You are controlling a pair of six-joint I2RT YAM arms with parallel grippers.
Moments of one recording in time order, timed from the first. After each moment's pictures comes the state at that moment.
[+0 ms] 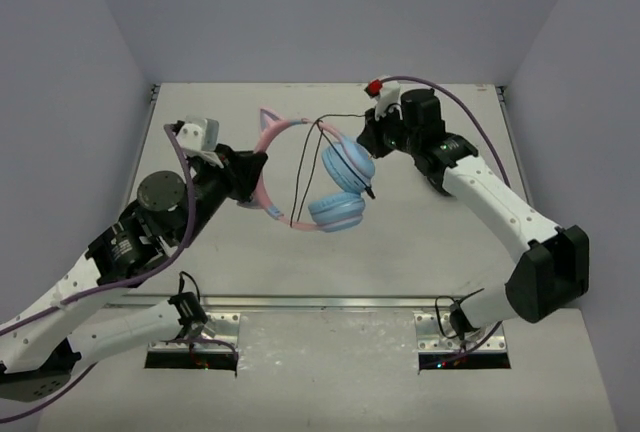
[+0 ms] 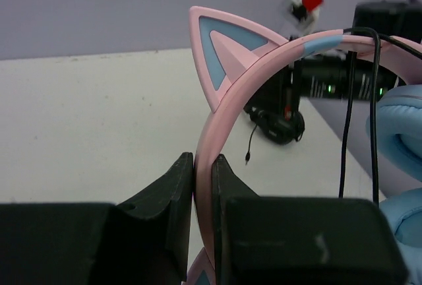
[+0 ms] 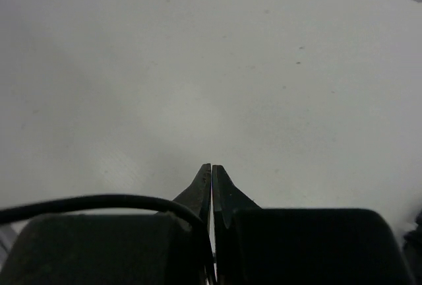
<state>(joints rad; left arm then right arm) -0.89 0.74 1.10 -0.41 -0.44 -0.32 0.42 1.47 1.26 -0.28 -0.23 -0.04</state>
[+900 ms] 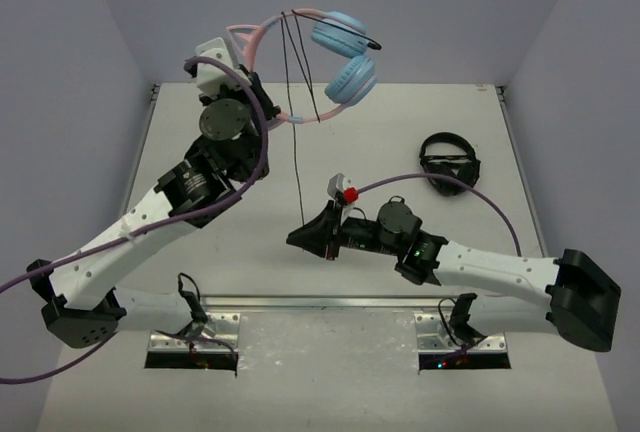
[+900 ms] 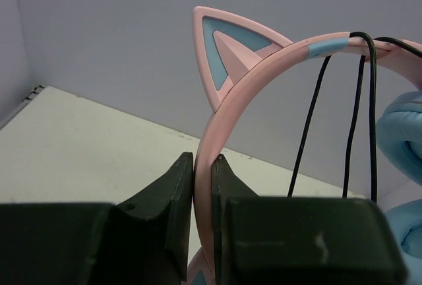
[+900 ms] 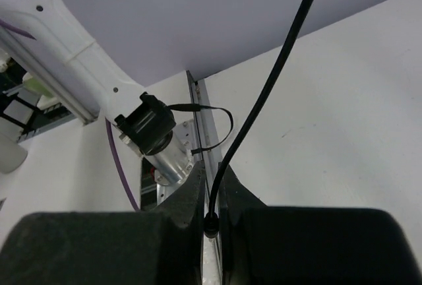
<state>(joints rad) -0.90 1.19 1.50 -0.11 -1.09 -0.22 1.00 1.21 0.57 0.67 -0.36 0.37</state>
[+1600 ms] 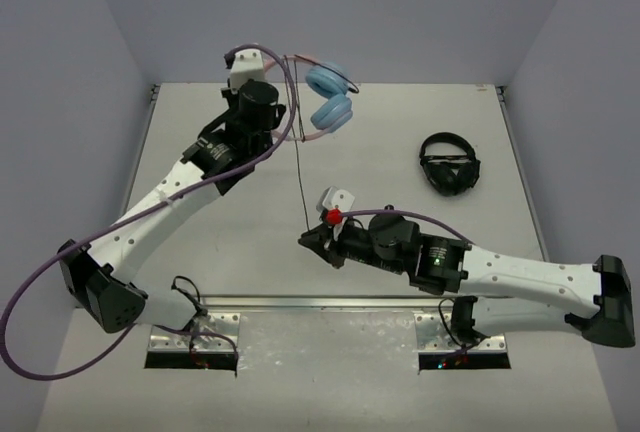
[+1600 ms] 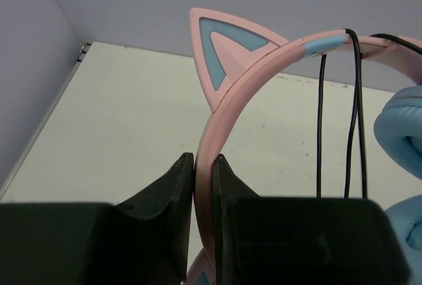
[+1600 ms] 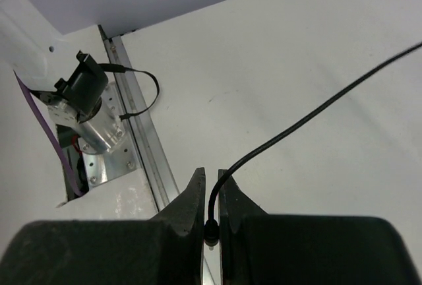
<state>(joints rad) -0.63 1.37 1.50 -0.40 -0.88 -0.26 1.24 1.04 0.73 0.12 0.11 0.09</state>
